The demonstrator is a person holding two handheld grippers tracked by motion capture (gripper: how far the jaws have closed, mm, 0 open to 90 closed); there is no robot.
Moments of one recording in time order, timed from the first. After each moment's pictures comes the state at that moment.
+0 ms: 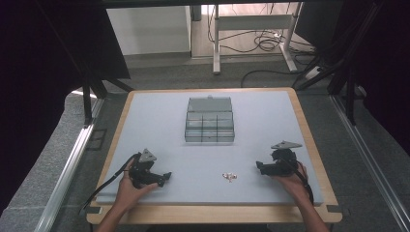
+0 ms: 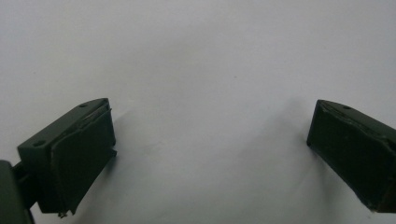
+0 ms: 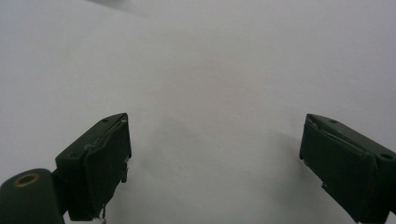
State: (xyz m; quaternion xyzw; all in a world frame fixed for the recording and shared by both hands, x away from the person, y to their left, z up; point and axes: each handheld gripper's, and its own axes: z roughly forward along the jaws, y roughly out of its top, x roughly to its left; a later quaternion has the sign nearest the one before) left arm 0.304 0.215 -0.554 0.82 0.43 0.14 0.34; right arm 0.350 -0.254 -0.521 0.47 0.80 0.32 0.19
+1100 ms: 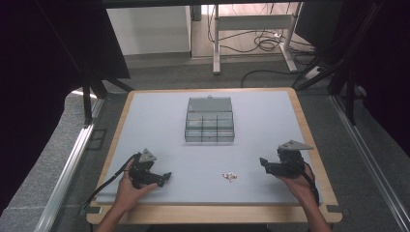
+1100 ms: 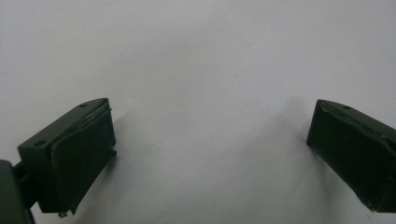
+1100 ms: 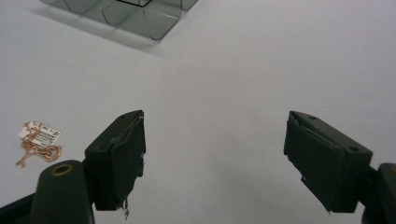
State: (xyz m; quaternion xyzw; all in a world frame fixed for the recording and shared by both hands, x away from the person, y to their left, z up) left arm 0.303 0.215 -0.554 0.82 0.43 0.14 0.34; right arm 0.330 -0.258 -0.490 0.45 0.79 0.37 0.21
